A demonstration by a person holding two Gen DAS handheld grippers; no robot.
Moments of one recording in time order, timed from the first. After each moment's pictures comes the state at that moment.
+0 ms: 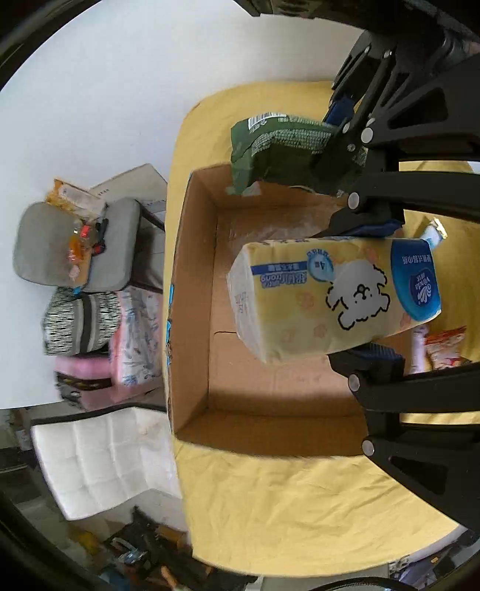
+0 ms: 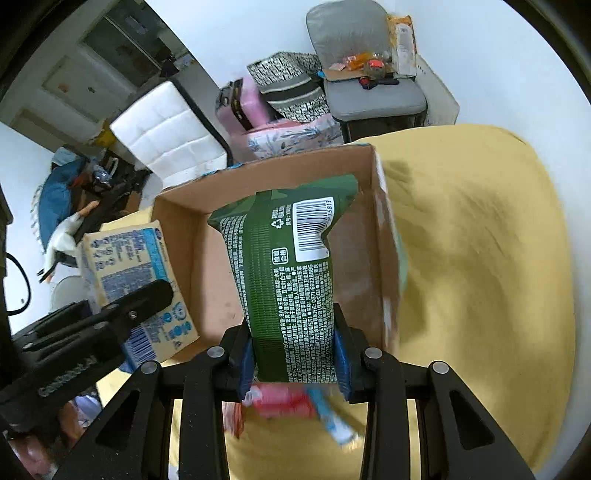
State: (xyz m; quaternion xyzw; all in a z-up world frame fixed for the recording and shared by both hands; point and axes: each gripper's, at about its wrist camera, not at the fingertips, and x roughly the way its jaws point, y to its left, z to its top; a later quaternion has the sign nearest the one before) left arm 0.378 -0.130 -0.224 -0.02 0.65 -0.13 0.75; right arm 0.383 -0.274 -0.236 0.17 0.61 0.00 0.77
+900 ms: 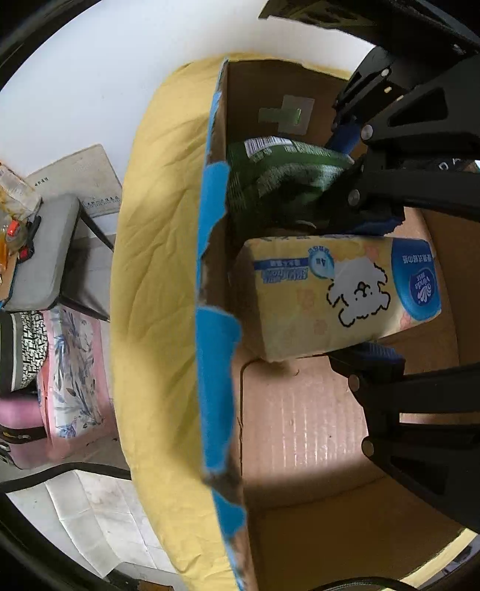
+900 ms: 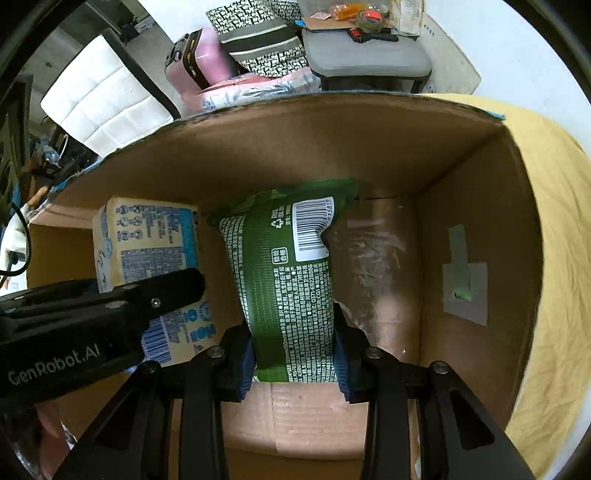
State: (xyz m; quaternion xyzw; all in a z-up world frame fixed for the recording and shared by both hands) left arm 0.491 -0.160 -0.373 -0.02 0.75 -0.19 0.64; right arm 0.476 -0.278 -0.403 0.13 0.68 -0.05 0.72
